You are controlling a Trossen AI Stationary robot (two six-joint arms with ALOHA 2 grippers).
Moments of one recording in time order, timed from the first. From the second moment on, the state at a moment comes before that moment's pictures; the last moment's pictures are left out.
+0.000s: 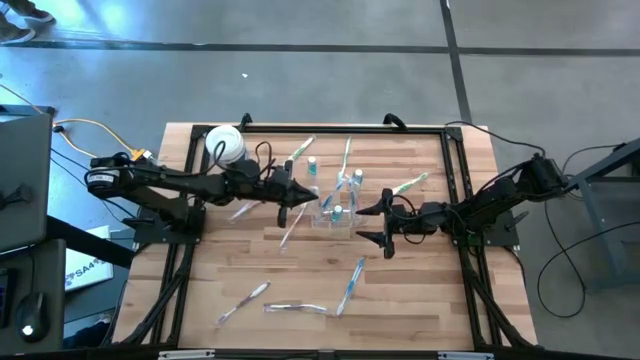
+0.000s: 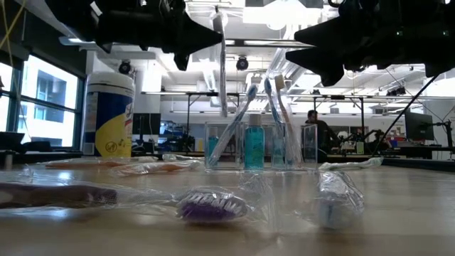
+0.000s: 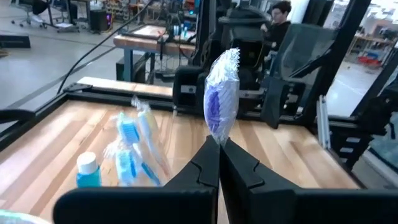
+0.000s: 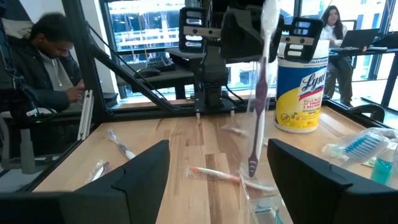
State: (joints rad) left arm 0.12 1.31 0.64 0.65 0.16 -0.13; right arm 0.22 1.39 0.28 1.14 0.24 0.07
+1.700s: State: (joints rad) left arm 0.13 1.44 0.64 0.55 0.05 -0.23; right arm 0.22 1.39 0.28 1.13 0.24 0.07
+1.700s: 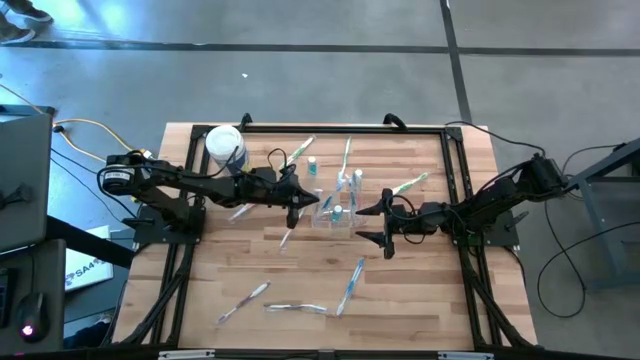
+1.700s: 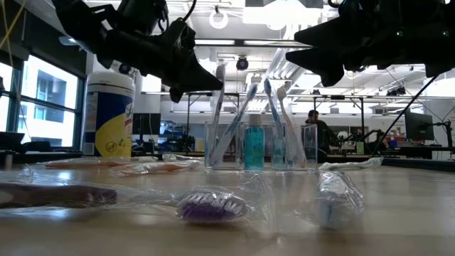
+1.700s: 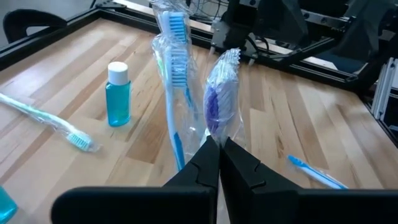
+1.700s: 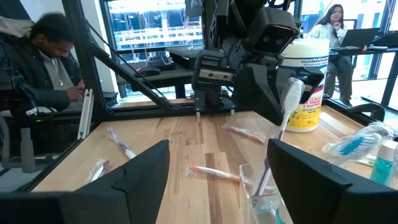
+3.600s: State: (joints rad) left arm 0.12 1.45 1.01 -0.20 0.04 -0.16; right arm 0.22 1.39 0.28 1.11 0.24 0.08
